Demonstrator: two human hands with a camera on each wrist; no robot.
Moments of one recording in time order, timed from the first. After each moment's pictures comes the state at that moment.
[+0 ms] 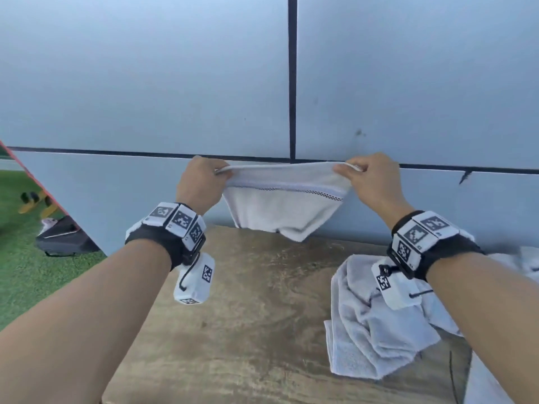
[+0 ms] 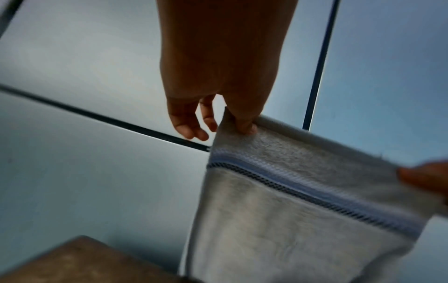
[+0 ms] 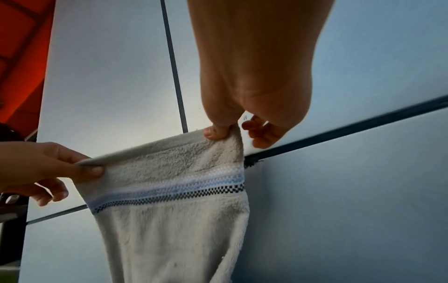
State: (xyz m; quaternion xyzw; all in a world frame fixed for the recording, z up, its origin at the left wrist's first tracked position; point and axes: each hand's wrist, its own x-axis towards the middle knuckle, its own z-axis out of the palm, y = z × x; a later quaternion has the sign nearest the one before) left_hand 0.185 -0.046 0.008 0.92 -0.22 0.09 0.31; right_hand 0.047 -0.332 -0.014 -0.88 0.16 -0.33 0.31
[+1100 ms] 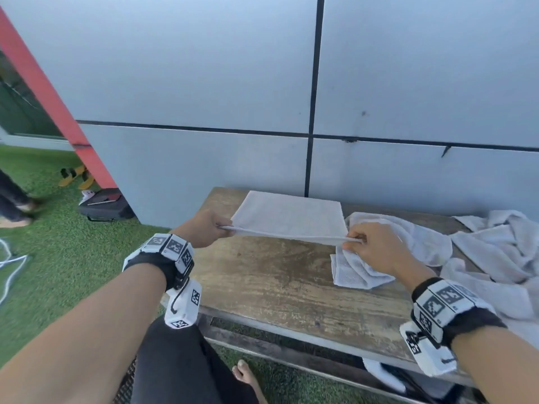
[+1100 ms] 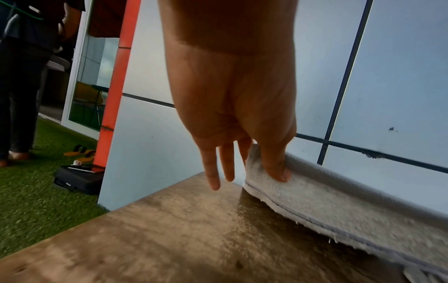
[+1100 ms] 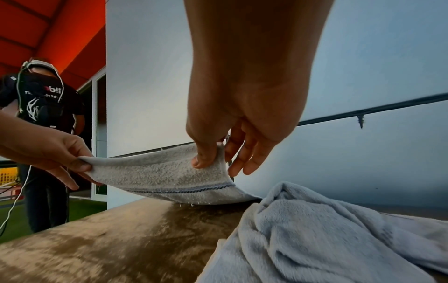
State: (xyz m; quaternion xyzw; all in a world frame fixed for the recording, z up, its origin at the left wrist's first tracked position) left_hand 0.051 0.115 -0.049 0.92 -0.27 -0.19 0.23; right_hand -0.144 -0.218 -0.077 -0.95 0.12 -0.04 0.29
